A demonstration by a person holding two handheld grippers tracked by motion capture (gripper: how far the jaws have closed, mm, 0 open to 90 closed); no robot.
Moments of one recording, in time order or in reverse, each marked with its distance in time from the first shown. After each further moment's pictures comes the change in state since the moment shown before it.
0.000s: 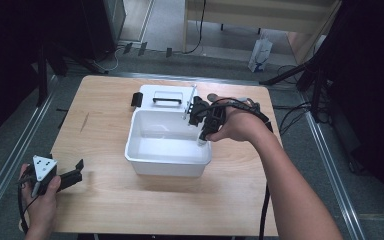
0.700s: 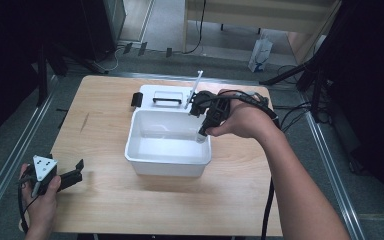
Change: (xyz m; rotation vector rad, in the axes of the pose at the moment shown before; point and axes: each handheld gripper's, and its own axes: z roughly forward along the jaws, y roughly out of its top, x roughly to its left) left arm 0.000 0.000 0.000 0.003 0.002 0.005; right arm 0.002 0.002 -0.036 -0.047 0.022 0.108
